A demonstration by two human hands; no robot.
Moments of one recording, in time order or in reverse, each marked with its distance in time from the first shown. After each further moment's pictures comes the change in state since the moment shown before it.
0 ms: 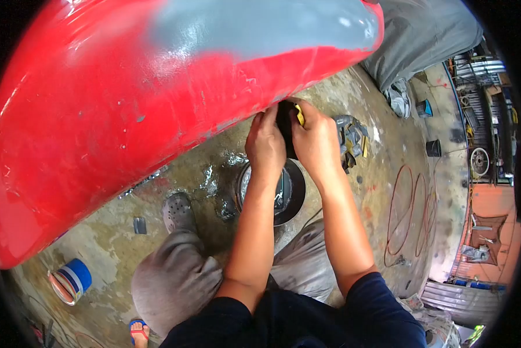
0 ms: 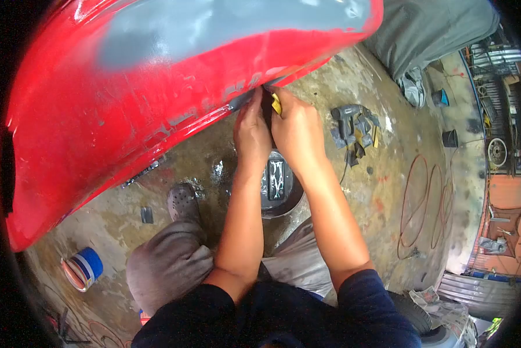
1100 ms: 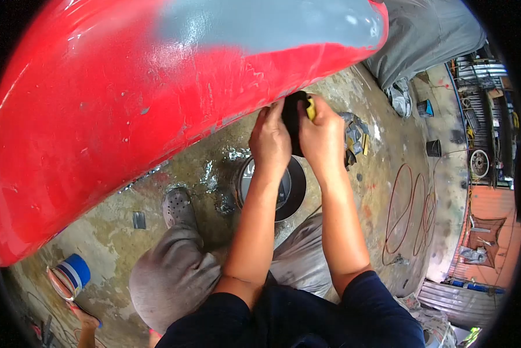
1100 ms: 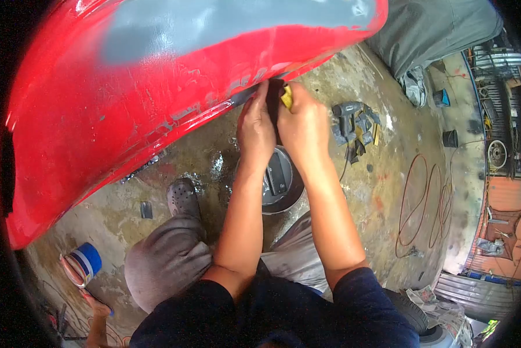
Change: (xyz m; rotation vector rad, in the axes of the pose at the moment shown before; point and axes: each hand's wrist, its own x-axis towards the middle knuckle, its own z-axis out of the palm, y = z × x) left_hand 0.002 0.016 -0.010 -0.013 -0.078 -0.059; right_hand 0.000 0.001 0.004 0.050 0.077 0.085
